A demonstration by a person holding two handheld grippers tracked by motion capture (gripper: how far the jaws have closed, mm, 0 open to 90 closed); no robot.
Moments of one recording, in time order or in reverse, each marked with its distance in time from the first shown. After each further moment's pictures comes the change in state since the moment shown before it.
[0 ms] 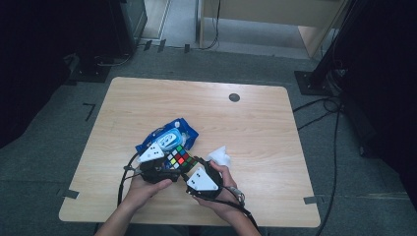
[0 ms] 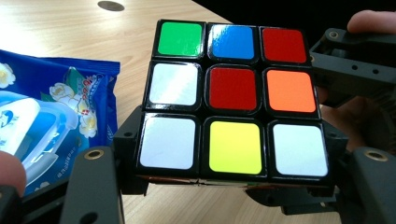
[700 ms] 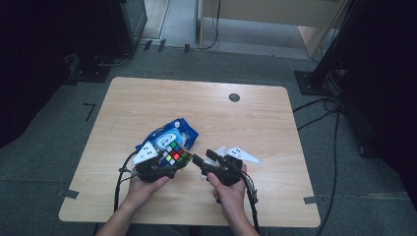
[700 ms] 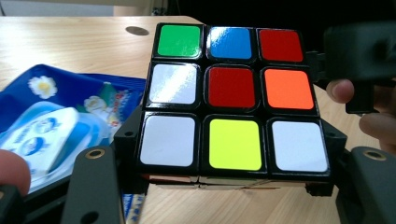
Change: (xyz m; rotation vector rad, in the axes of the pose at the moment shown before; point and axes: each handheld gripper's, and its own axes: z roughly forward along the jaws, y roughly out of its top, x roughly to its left) left arm 0.005 -0.009 -0.002 -0.116 0.053 -0.011; right arm -0.061 -0.008 -0.017 -0.137 0.223 1.020
